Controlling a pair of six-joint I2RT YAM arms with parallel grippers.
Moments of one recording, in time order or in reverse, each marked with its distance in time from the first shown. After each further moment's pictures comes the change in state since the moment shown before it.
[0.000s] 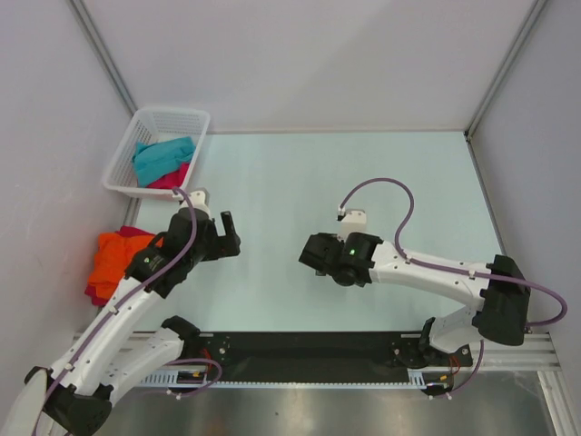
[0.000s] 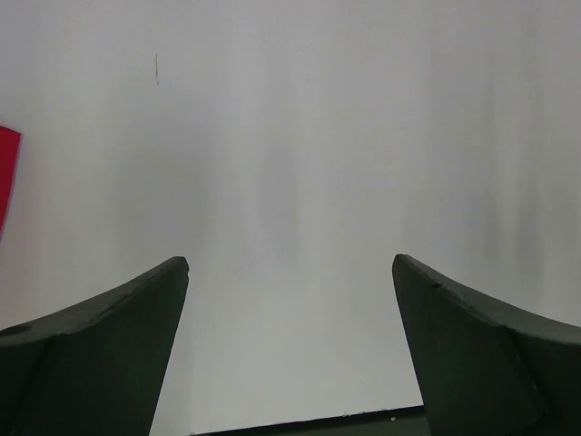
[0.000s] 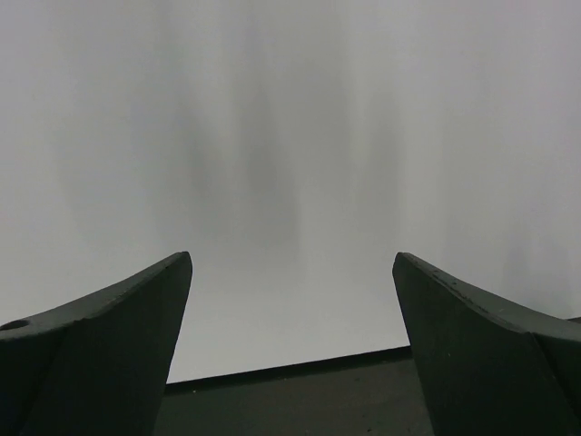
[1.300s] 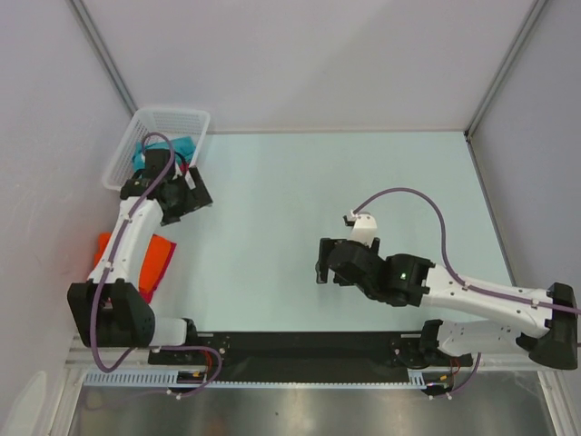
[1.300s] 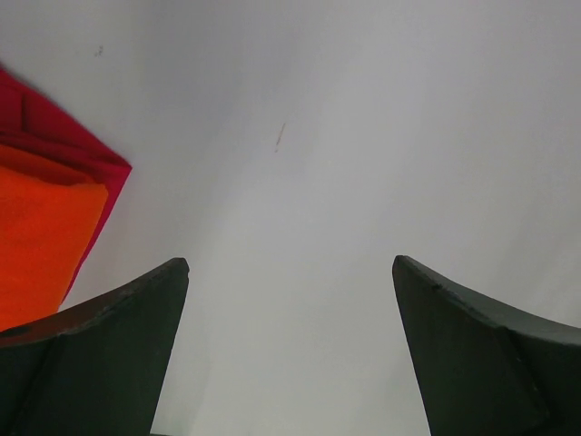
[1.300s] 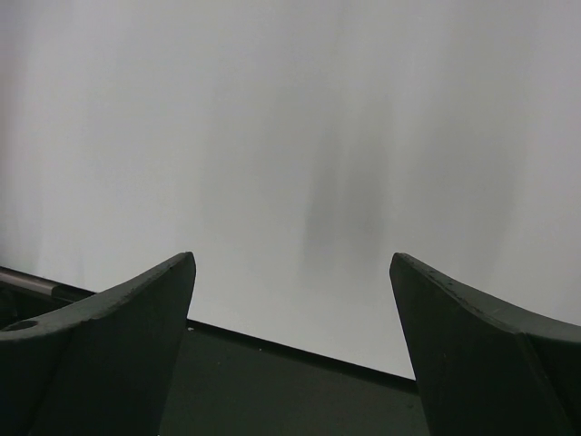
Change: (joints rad) left arm 0.485 0.555 0.355 -0.074 0.200 0.067; right arm 0.061 -0.330 -0.227 0.398 -0.103 -0.231
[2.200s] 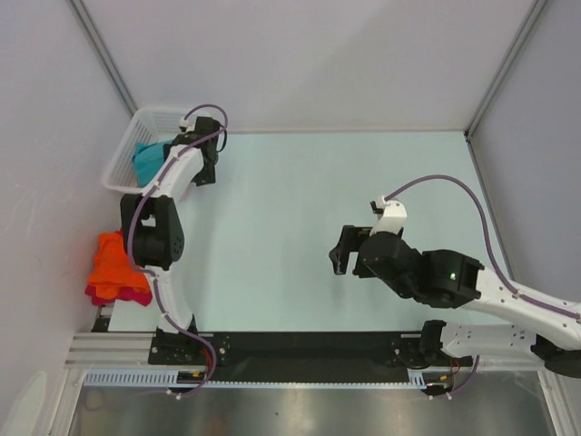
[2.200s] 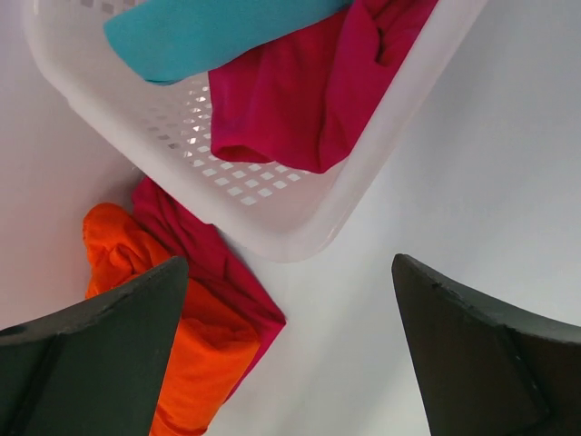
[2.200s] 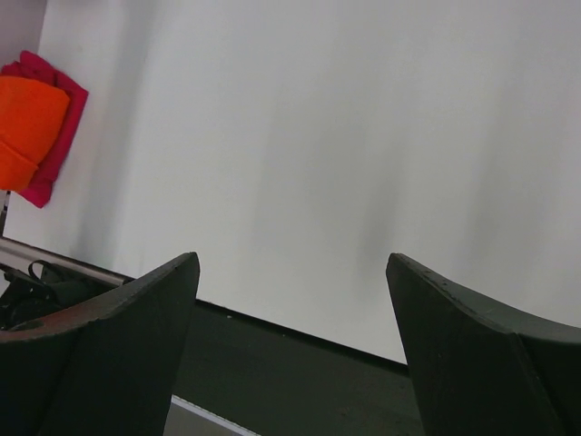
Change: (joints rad) left arm -0.119 0.621 0.522 -0.048 -0.659 0.231; right arm 0.019 -0.168 0.156 -0.164 0.043 -0.039
